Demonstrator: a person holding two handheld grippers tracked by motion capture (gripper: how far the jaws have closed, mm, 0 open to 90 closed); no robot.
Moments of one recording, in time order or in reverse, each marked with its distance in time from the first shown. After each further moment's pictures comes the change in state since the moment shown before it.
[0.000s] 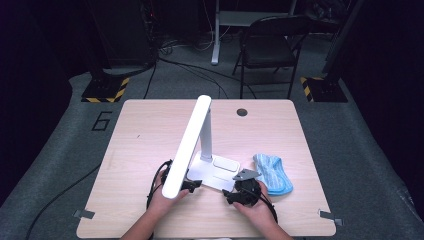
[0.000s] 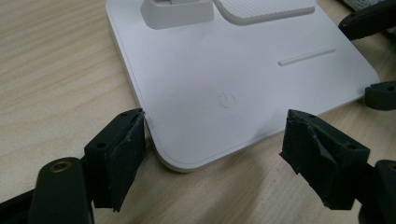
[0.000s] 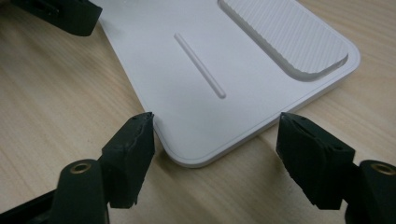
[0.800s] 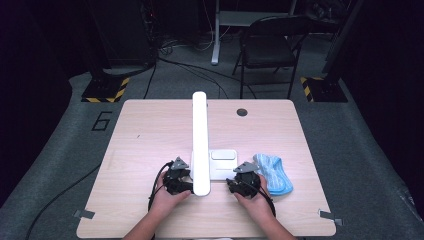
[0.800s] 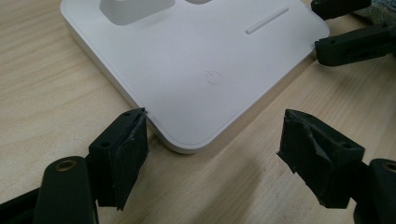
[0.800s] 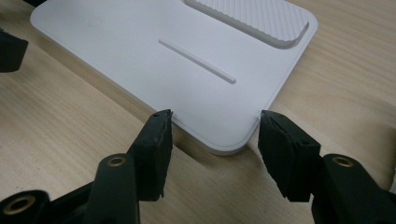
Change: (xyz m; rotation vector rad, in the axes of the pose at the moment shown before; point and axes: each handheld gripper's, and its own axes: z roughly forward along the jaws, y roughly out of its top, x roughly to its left) left arm -0.005 0.002 0.000 0.008 0.027 0.037; right arm -0.011 0.013 0.010 -0.006 -0.119 0.048
